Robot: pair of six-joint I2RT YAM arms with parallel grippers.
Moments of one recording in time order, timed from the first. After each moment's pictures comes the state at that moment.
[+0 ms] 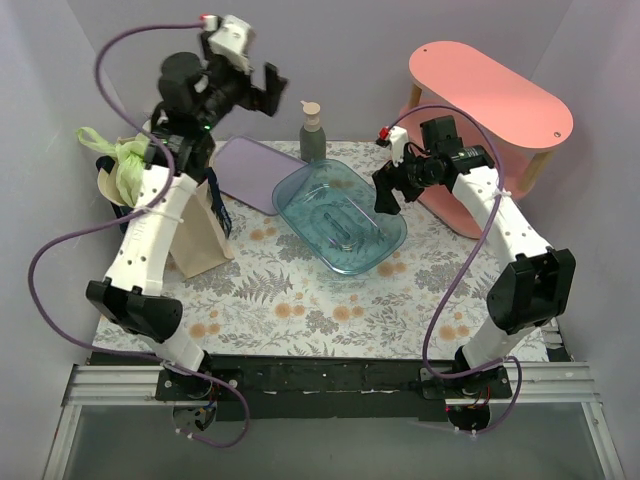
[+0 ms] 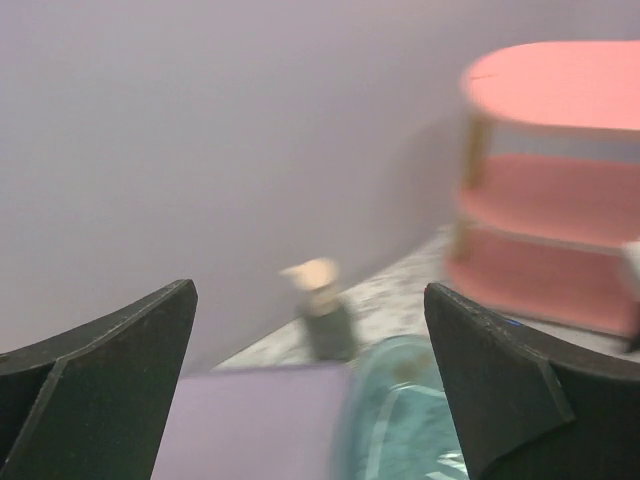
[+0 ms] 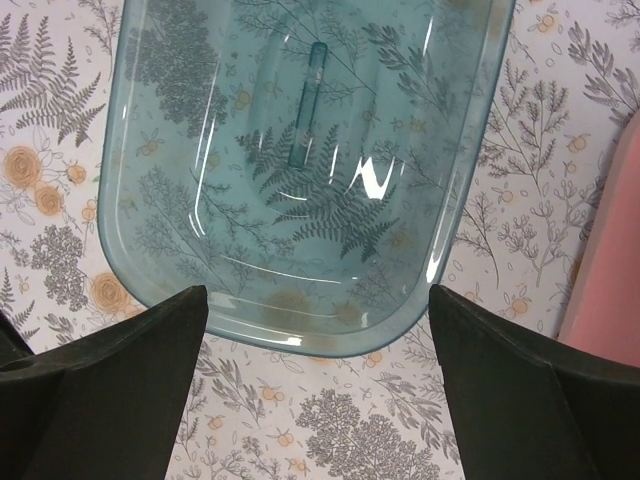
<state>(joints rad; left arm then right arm) -0.38 1.64 2.02 -0.28 0.28 0.12 0.30 1.66 1.62 -0.87 -0.51 -0.40</state>
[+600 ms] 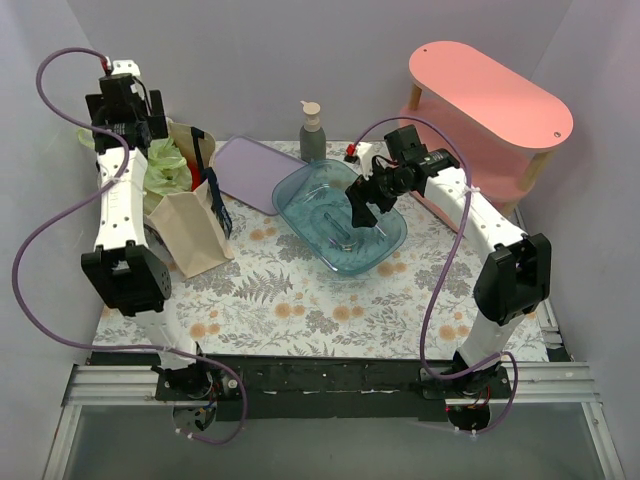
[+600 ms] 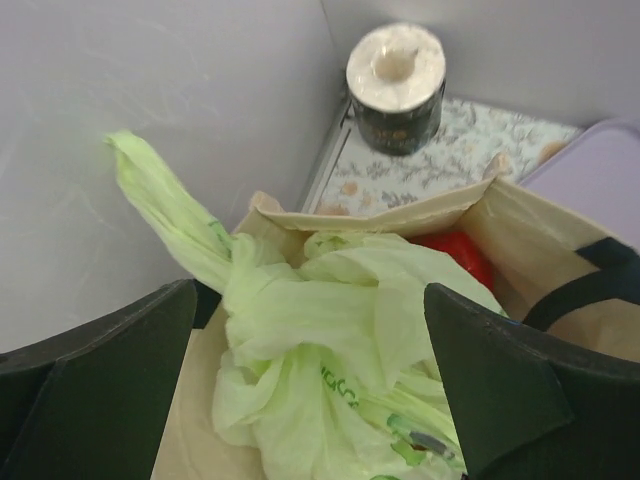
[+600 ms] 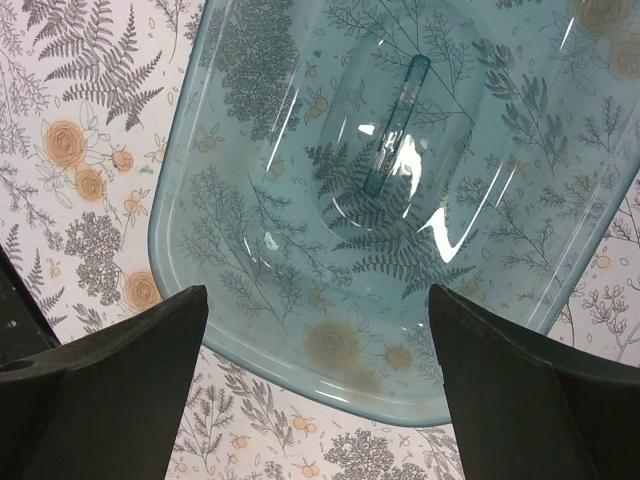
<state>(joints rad) 0.16 1.78 2.00 -0.61 -0.32 0.11 0.44 1.75 1.63 -0.87 -0.51 -0.41</state>
